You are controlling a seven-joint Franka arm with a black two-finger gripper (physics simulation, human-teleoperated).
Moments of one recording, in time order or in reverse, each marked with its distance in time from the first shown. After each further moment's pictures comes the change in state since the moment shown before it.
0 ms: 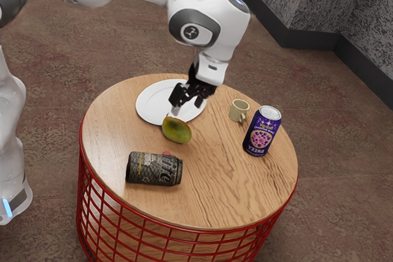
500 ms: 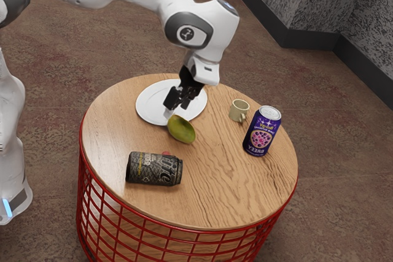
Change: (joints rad) arm 0.041 0.011 0.049 -0.061 -0.054 0.014 -0.115
